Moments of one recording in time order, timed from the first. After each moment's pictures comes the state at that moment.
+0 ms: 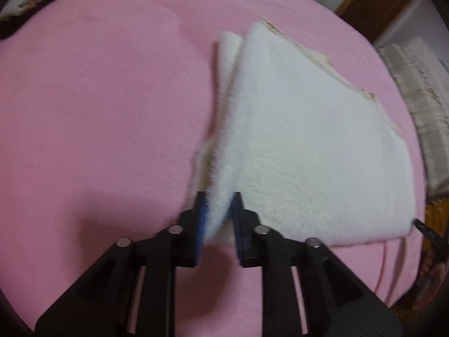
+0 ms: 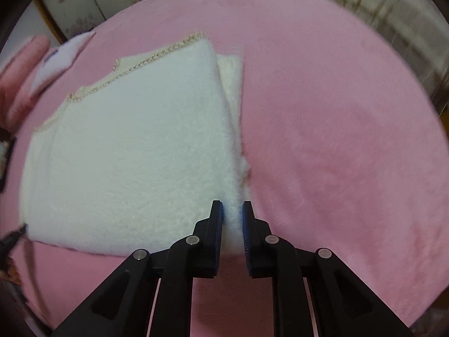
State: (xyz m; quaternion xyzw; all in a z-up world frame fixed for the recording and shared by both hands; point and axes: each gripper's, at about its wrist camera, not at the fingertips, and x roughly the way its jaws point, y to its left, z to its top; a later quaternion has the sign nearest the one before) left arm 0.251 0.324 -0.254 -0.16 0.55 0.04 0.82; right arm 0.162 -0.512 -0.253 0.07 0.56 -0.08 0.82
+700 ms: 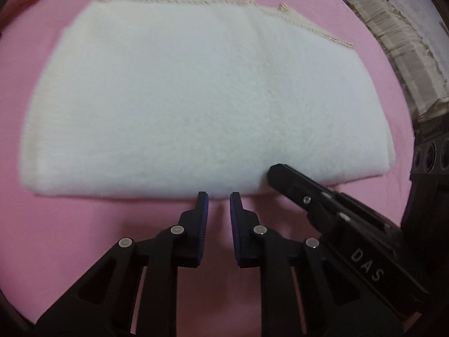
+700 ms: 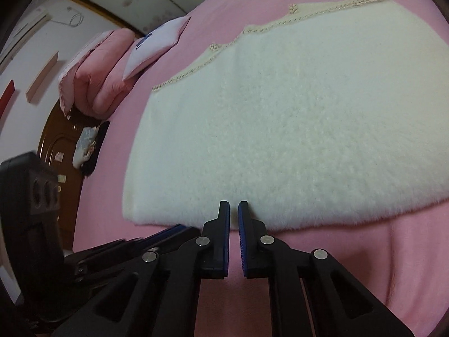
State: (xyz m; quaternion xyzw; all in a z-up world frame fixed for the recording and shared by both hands) left arm 0.259 0.113 -0.257 -0.08 0.63 -0.12 0.76; right arm 0.153 -0.307 -0.287 0.24 0.54 0.16 0.79
